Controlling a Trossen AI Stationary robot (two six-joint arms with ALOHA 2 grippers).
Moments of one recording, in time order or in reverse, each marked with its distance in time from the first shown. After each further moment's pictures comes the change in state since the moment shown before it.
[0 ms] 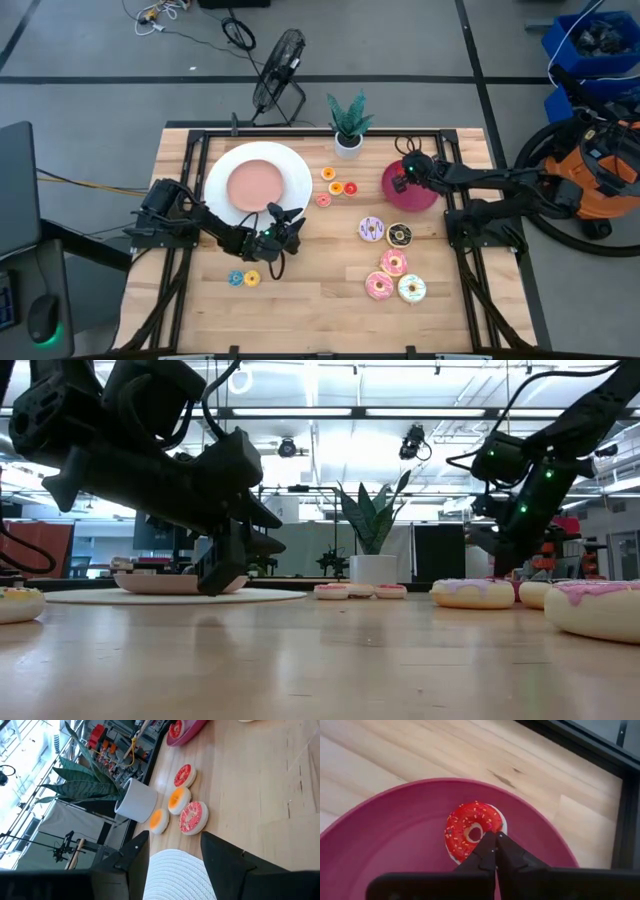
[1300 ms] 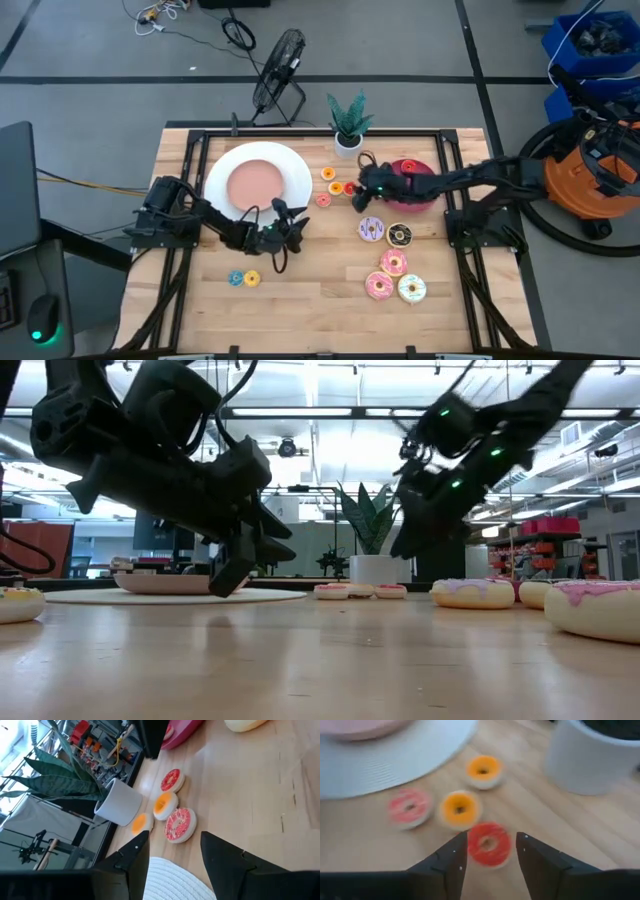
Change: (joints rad) left arm 0.065 0.001 0.000 0.002 0.147 -0.083; right arm 0.368 0.345 0.253 0.327 -0.105 0.044
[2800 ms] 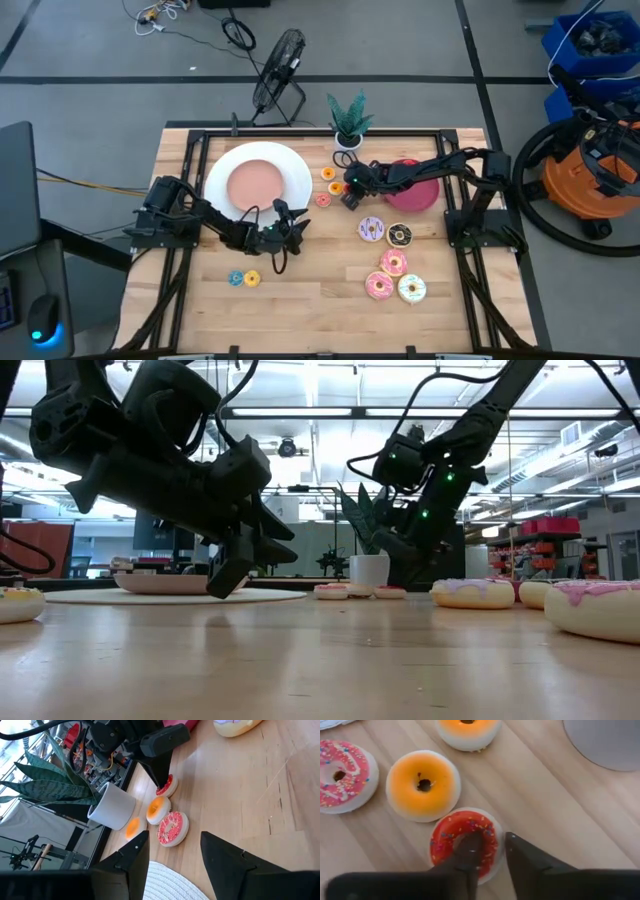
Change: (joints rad) left arm -0.001 0.000 0.000 -0.001 0.033 0.001; right arm -0.066 0.259 0.230 -0.248 -0.105 -0.061
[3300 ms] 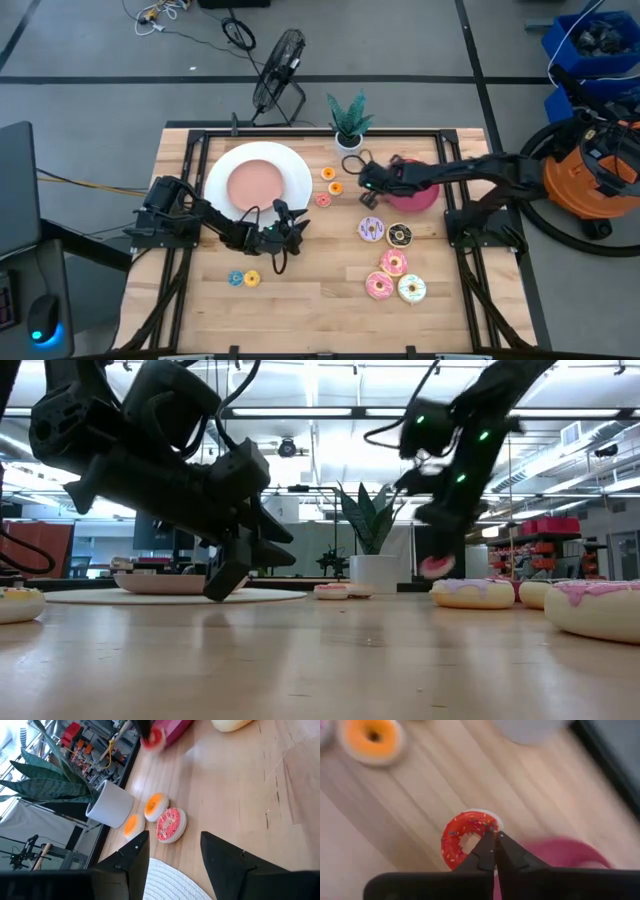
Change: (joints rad) left arm -0.002 0.000 0.000 -0.026 0.000 -0.008; right arm 0.063 -0.257 -0.003 -0.439 0.250 0.034
